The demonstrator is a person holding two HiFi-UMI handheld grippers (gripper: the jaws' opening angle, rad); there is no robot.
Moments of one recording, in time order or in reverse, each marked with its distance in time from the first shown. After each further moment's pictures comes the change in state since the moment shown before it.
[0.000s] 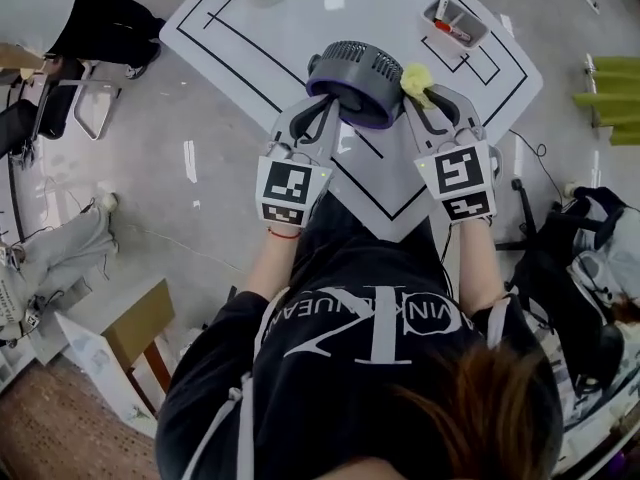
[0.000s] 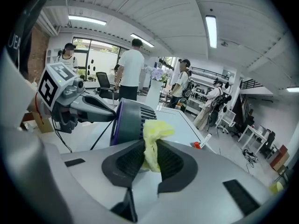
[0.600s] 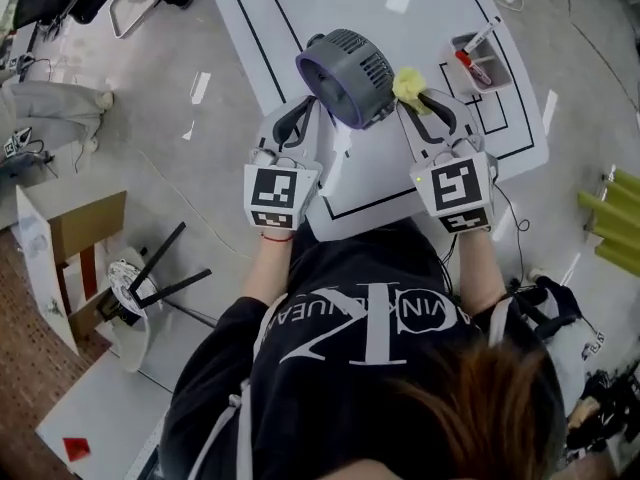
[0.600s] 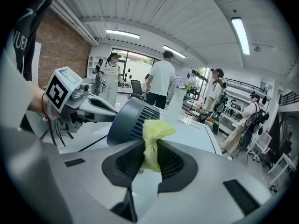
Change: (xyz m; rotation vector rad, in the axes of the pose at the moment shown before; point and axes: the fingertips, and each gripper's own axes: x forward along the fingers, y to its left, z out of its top) left arm -0.013 -0.017 -0.018 -0.142 0.027 0.492; right arm 0.009 -0.016 -0.004 -0.239 -0.143 0.387
